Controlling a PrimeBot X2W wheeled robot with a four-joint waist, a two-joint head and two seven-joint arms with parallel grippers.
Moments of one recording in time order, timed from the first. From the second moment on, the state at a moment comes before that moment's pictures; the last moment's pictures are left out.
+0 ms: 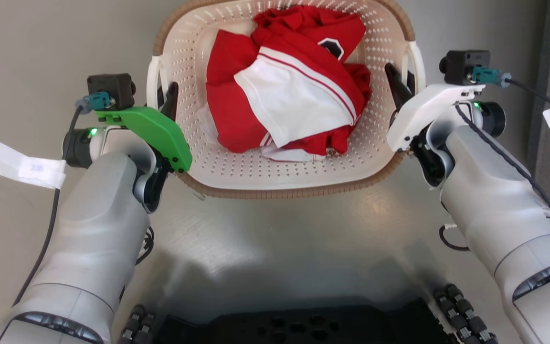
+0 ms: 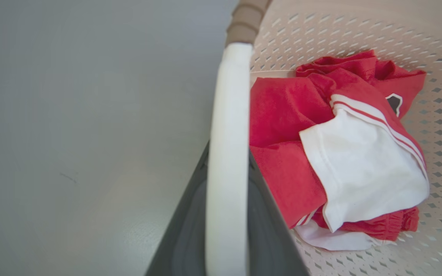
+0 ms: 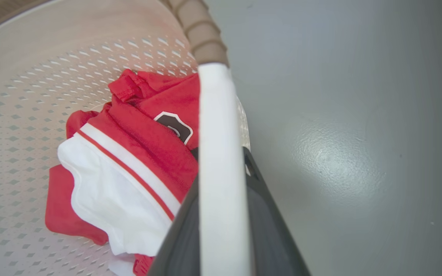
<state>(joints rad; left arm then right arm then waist) -0.90 0.01 -0.54 1.01 -0.67 -0.13 -0.16 -0.91 -0.07 0.53 1.10 0.60 0.12 -0.21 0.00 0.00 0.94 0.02</state>
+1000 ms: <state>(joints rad) -0.74 0.01 -0.68 1.07 -0.86 -0.13 -0.08 -0.74 -0.06 0.64 1.15 0.74 0.12 -0.13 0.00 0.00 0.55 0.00</state>
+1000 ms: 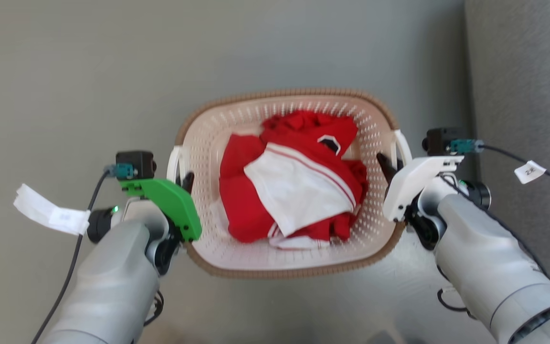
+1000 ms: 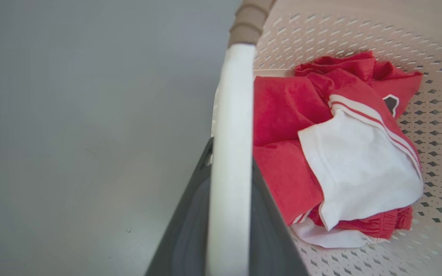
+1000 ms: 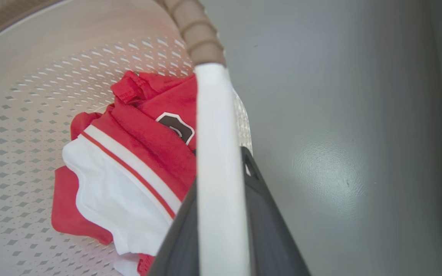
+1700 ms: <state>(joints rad) -0.59 0.01 -0.72 1.14 -0.97 -0.13 0.06 -0.60 -0.05 0.71 1.17 0.83 0.12 0.04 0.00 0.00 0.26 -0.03</state>
